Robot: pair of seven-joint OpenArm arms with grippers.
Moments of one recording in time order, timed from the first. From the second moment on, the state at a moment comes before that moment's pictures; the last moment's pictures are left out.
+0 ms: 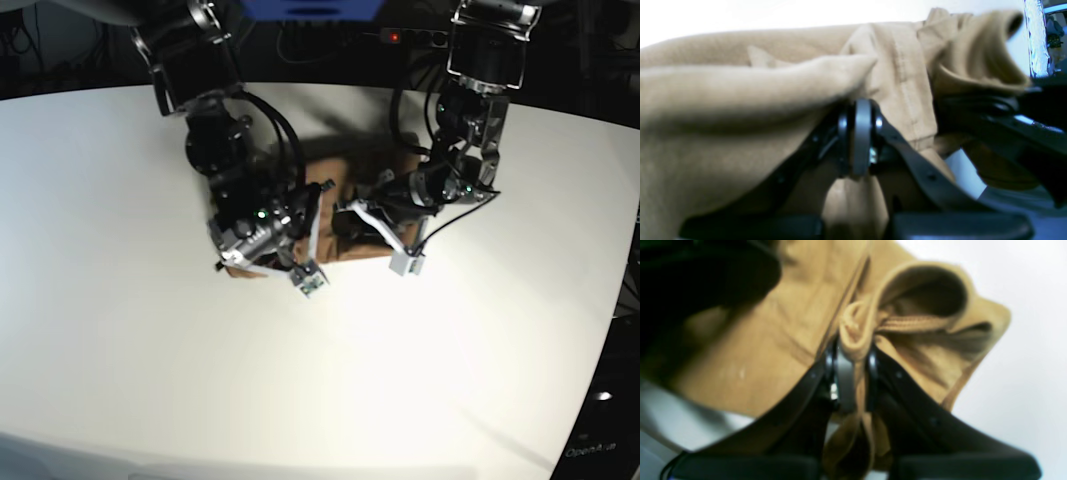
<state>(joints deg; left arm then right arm) -1.3 -5.5 8.0 72.7 -40.7 -12.3 44.1 7.7 -3.7 -20.2 90.7 -6.0 16.0 -78.7</state>
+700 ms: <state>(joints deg) -3.5 -7.0 8.3 81.7 -41.2 -9.1 53.3 8.2 -2.0 -20.3 90.2 -8.3 16.0 -78.5</state>
